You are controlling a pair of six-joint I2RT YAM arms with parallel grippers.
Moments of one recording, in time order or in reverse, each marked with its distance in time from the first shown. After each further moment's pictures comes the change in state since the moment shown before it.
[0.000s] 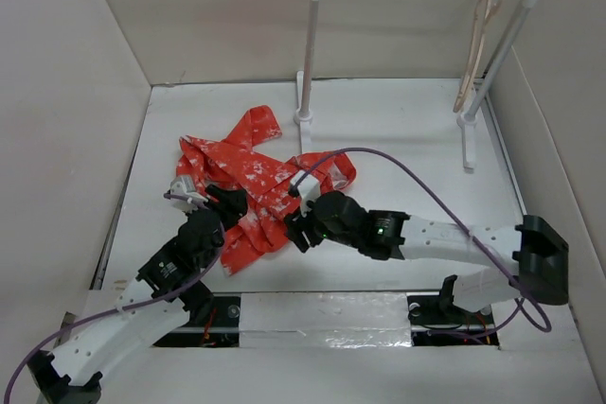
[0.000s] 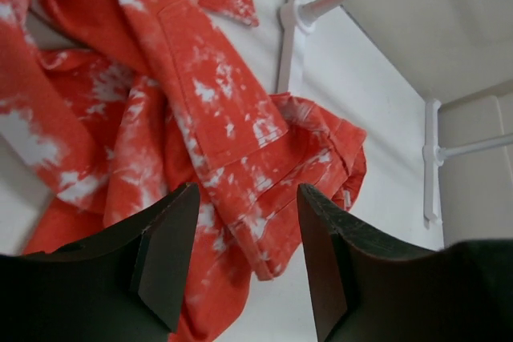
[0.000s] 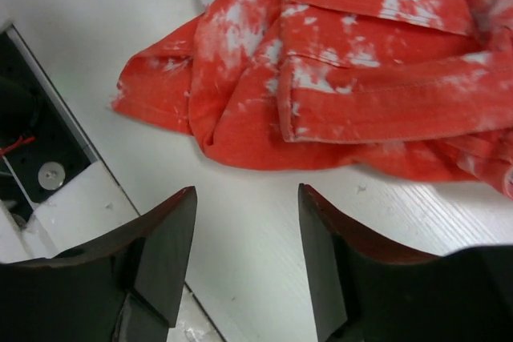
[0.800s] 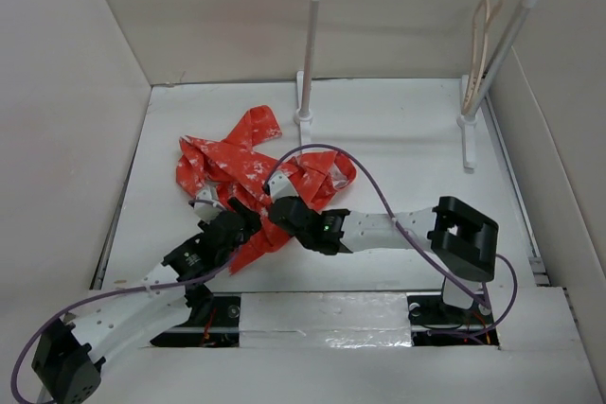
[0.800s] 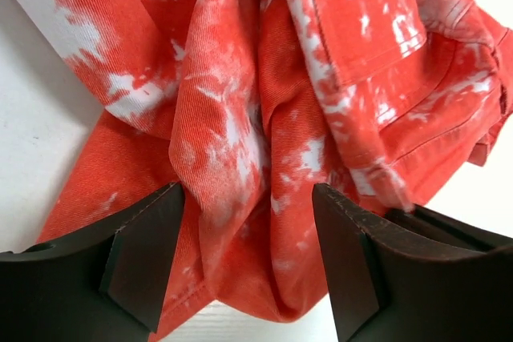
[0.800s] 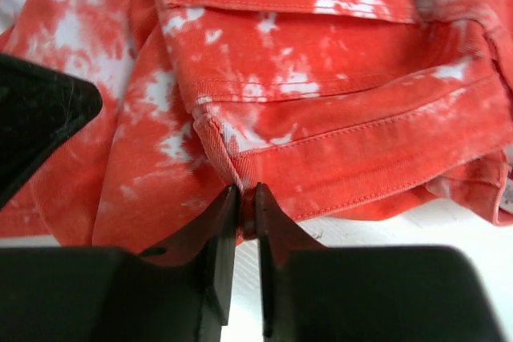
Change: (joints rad) left arm 0.000 0.182 -0.123 -0.066 0.097 -0.127; right arm 0.024 0.471 0.224 0.021 0.356 -0.008
